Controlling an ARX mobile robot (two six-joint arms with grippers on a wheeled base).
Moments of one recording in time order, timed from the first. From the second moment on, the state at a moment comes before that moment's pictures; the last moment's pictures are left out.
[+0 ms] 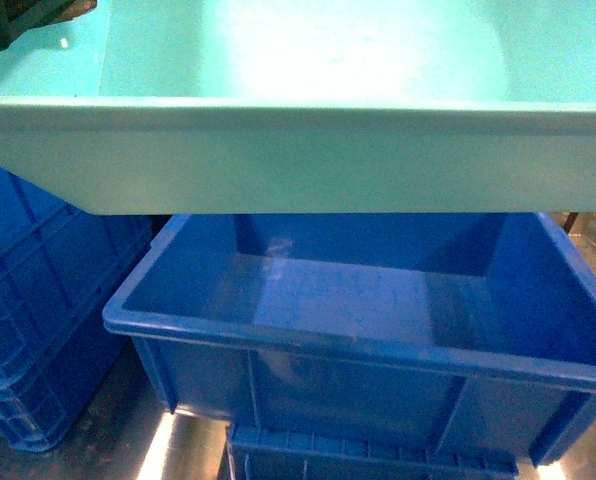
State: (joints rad) left arm -0.30 1.10 0.64 0.35 -0.09 0.01; right arm 0.18 1.17 0.68 0.43 0.02 -0.03
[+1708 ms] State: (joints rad) left arm -0.35 1.30 0.70 0.17 -0.05 -0.06; right arm 0.09 1.23 0.61 0.31 -0.07 -0.06
